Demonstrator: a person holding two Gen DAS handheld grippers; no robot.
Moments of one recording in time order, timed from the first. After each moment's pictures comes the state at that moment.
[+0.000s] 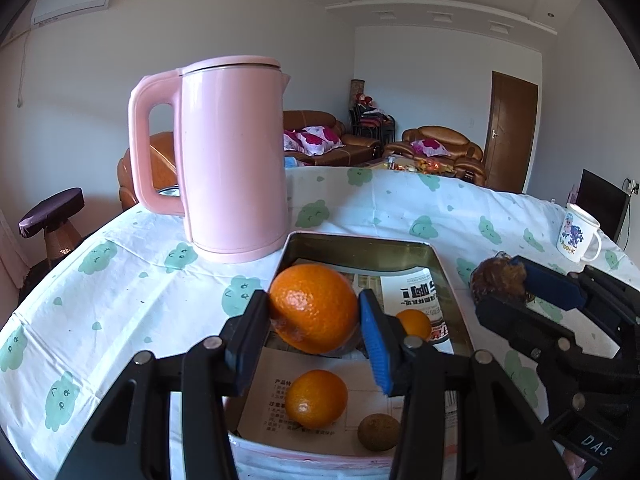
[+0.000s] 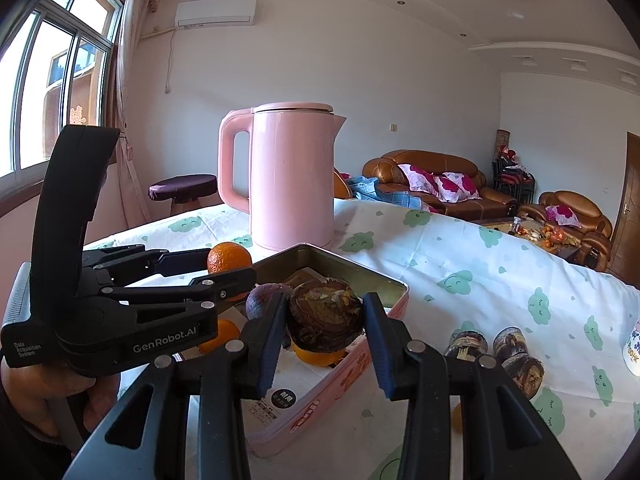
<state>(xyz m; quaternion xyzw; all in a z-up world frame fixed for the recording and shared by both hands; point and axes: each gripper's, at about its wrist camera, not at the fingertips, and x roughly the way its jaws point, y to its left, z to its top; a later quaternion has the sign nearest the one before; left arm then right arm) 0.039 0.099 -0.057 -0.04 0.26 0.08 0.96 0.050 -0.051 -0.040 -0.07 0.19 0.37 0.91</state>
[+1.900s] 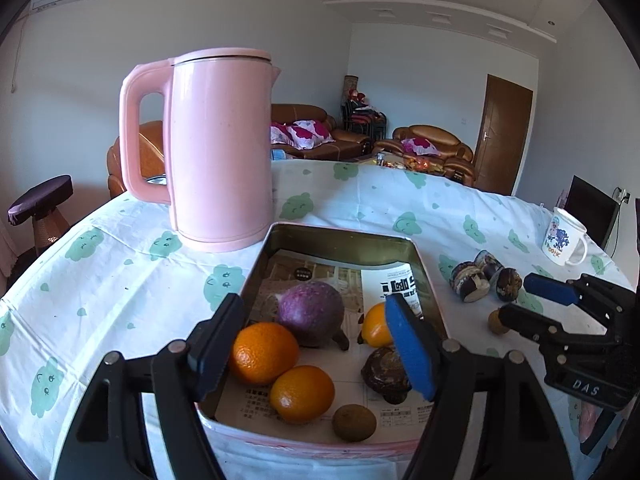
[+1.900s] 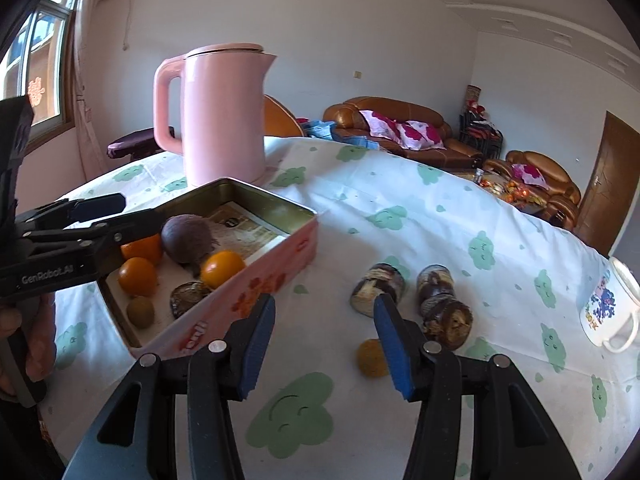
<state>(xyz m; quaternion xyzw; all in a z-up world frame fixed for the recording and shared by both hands) 0.037 0.093 -0.056 -0.07 0.26 0.06 0.96 0.093 -0.108 -0.054 -0.11 0.29 0.27 0.91</state>
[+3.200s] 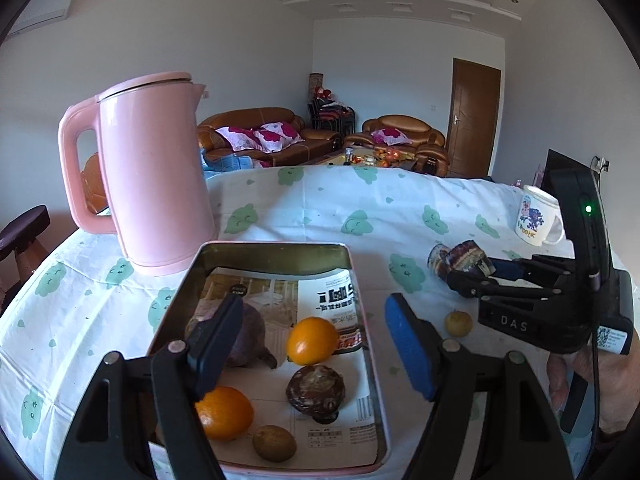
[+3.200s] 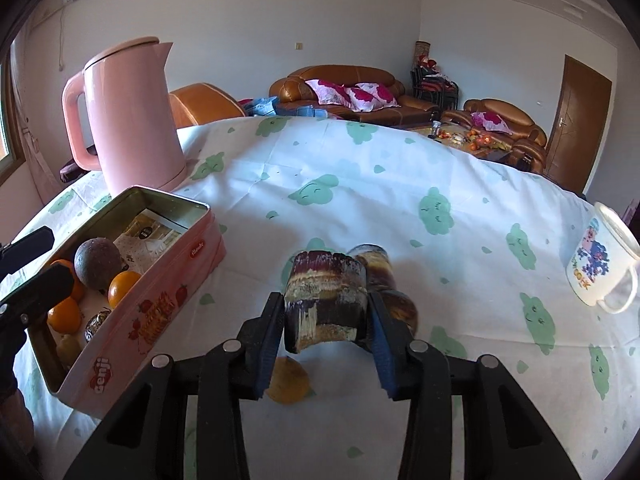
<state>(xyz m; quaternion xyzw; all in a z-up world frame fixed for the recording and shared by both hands) 0.057 0.036 -0.046 -0.02 0.27 0.00 0.96 0.134 -0.149 -0.065 -0.06 0.34 0.19 0.92</state>
